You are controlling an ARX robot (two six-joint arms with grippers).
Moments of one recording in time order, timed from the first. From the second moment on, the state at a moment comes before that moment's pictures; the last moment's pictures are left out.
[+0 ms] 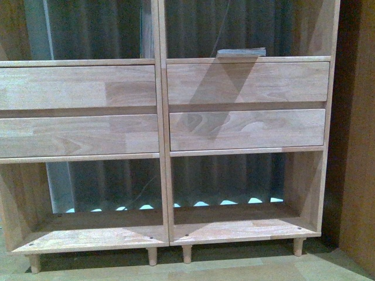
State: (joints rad) left arm 0.00 0.00 0.01 0.00 0.00 0.00; right arm 0.00 0.00 0.01 0.00 0.00 0.00
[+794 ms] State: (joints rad) left arm 0.00 0.00 0.01 0.00 0.00 0.00; right arm 0.00 0.00 0.01 0.00 0.00 0.00
